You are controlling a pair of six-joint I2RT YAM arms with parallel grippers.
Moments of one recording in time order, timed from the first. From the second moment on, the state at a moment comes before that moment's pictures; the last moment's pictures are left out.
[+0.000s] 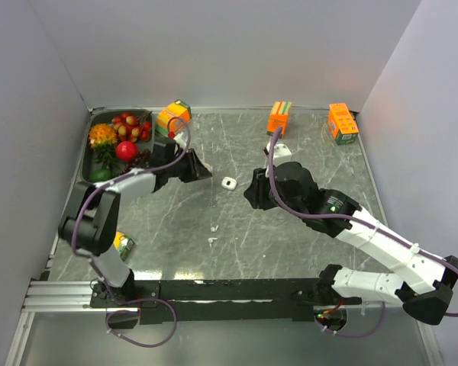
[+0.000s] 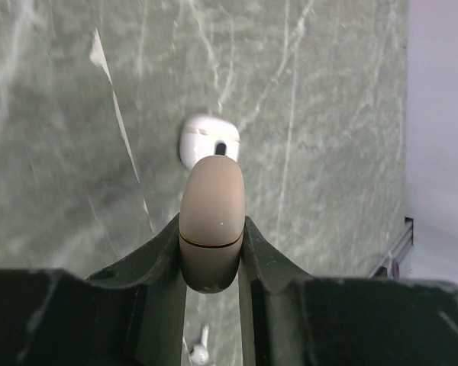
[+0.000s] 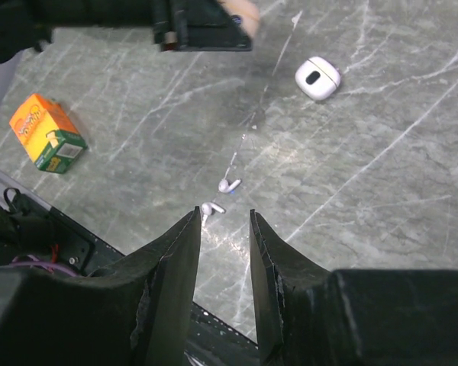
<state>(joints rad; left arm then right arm) -0.35 1.66 0.95 0.10 0.47 -0.65 0.90 1.04 1.12 -0.62 0.22 0.51</state>
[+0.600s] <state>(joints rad) -0.28 2.02 1.24 -0.13 0.53 -0.57 0.89 1.02 1.09 -0.59 0.20 0.51</state>
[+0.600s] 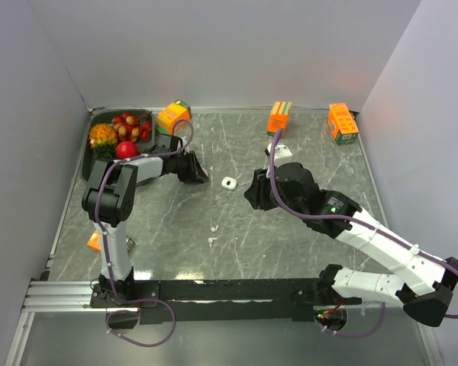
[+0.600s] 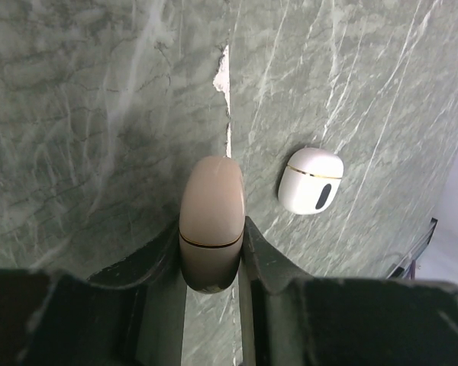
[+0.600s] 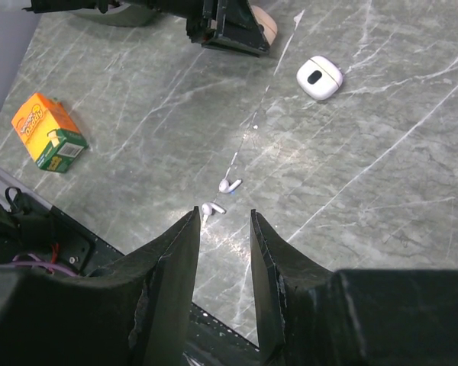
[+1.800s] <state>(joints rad) -0.47 1.03 0.83 -0.19 0.10 -0.73 0.78 1.33 1.12 -0.53 0.26 0.60</state>
